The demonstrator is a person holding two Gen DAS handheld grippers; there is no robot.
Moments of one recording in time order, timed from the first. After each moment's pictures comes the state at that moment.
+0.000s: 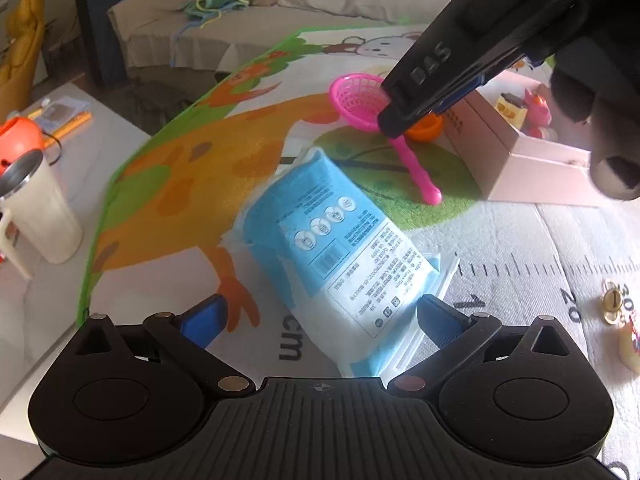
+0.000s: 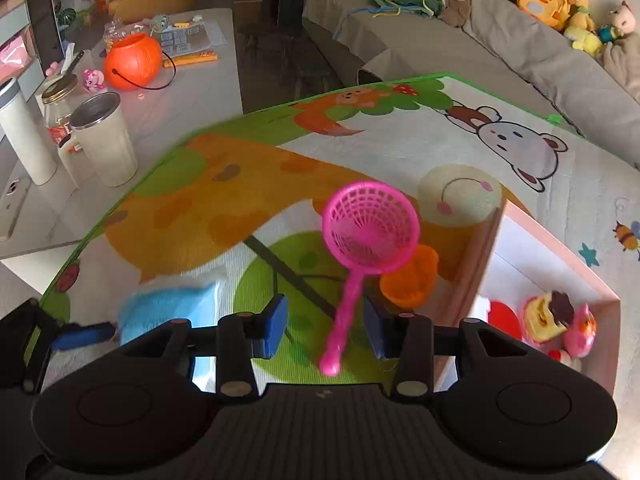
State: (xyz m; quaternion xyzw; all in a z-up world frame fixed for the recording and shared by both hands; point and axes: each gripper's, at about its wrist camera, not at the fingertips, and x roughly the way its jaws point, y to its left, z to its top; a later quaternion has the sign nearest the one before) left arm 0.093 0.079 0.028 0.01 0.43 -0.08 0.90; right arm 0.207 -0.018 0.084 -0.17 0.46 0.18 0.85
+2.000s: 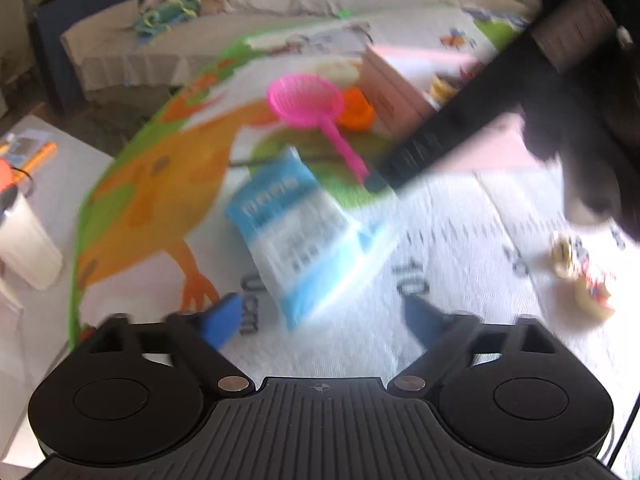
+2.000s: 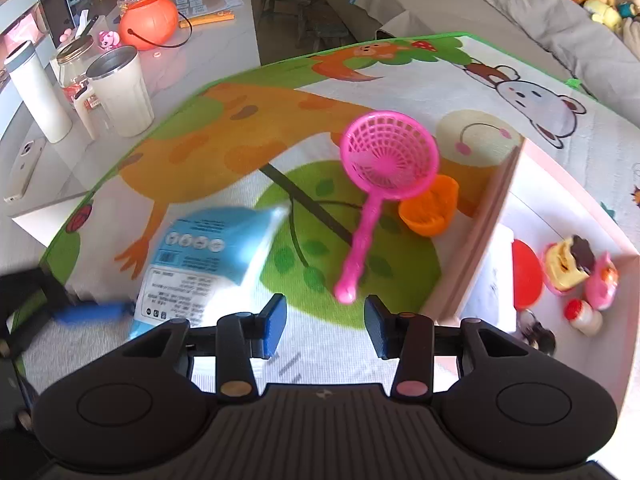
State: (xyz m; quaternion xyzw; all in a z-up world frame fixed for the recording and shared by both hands) left arm 0.063 0.060 0.049 0.05 0.42 -0.14 0.90; right arm 0.174 -0.042 0.067 -0.18 0.50 0.20 0.82
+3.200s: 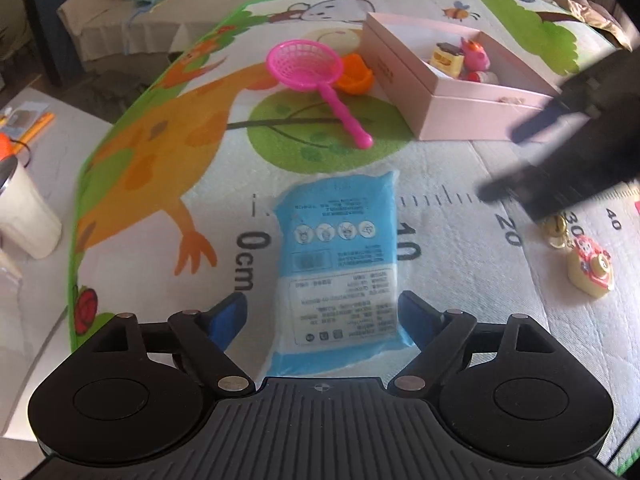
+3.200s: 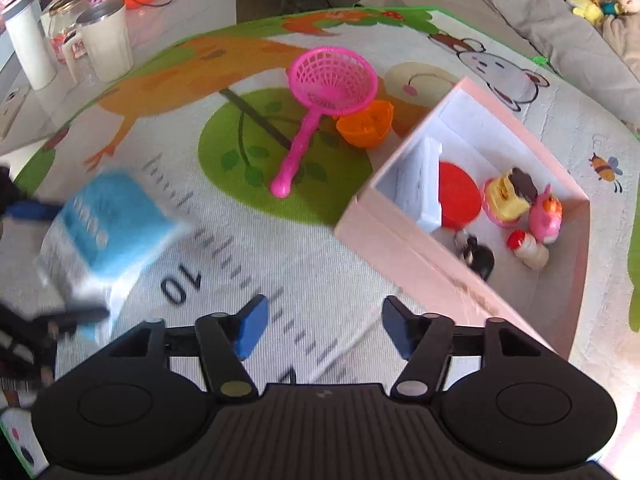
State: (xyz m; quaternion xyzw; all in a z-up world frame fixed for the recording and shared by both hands) left arm 0.059 0.059 0.041 0.05 0.48 -0.14 0.87; right arm 0.133 -0.099 0.062 -0.23 0.52 0.16 0.81
